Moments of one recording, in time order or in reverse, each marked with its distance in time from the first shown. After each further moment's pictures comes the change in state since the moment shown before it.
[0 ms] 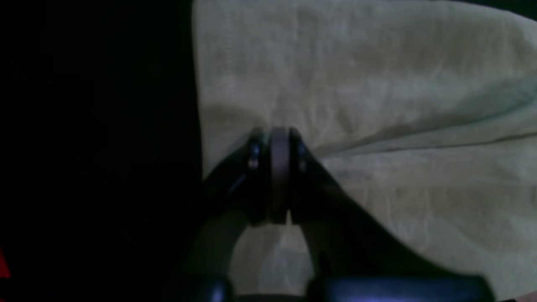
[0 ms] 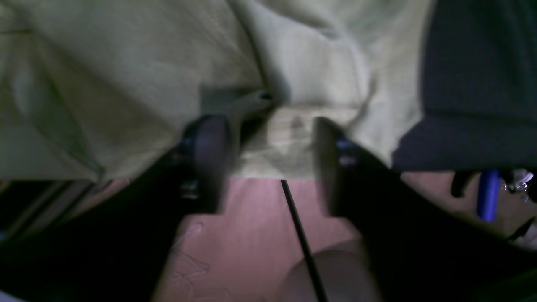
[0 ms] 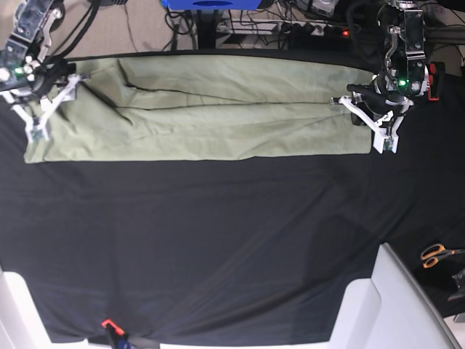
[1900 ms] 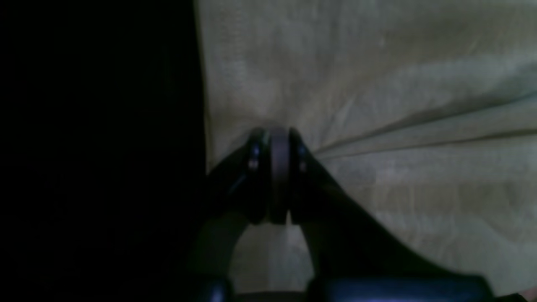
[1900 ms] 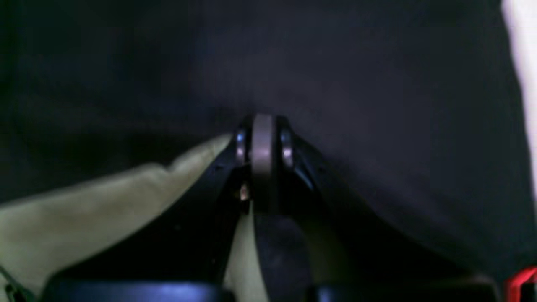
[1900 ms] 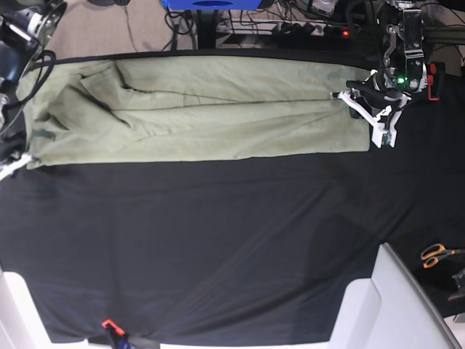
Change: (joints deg) left arm 0.1 0.1 0.0 -2.0 -0.3 0.0 0.0; right arm 21.6 17.5 4.3 -43.6 -0.5 -9.6 40.1
